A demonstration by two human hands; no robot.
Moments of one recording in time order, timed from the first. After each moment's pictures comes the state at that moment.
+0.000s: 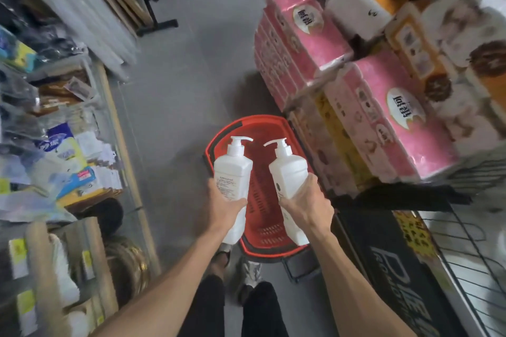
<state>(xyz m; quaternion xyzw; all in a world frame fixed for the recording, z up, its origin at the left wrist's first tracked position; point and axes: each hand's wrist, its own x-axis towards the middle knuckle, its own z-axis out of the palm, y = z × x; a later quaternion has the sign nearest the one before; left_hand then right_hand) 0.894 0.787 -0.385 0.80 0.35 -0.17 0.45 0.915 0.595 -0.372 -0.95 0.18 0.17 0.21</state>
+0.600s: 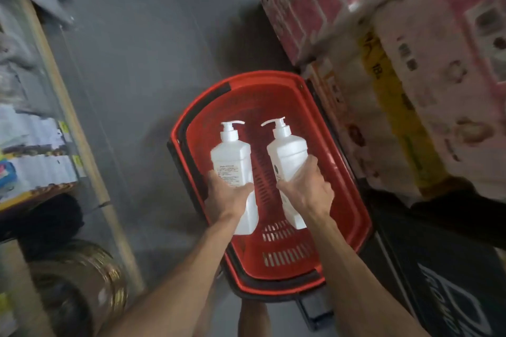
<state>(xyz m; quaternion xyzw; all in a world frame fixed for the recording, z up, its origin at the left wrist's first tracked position) 0.992 0.739 -0.651 0.77 0.45 -0.22 0.40 1.018 0.579 -0.648 -0.93 0.21 0.23 0.20</state>
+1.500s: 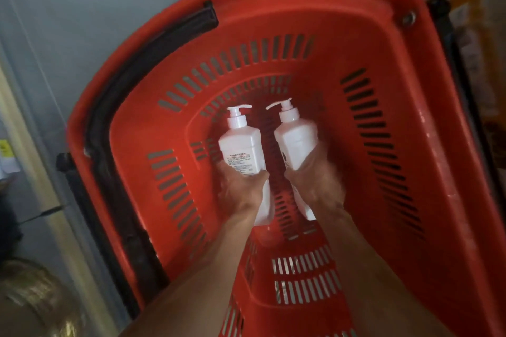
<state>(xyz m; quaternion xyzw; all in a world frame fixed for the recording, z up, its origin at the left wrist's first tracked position) 1.041 0.718 -0.960 0.75 0.52 -0.20 0.35 1.081 0.583 -0.944 -0.91 0.20 0.31 0.19</state>
